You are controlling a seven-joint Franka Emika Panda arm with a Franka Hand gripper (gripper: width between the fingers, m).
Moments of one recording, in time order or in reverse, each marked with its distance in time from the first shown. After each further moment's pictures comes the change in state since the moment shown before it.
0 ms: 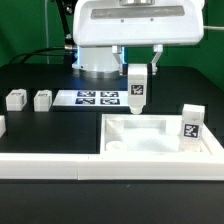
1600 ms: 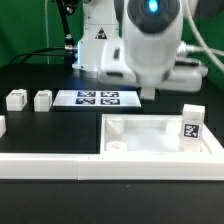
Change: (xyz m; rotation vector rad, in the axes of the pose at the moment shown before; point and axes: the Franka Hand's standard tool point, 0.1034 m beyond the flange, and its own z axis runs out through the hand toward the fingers) arm -0.176 -0.018 0.006 -0.045 -1.267 0.109
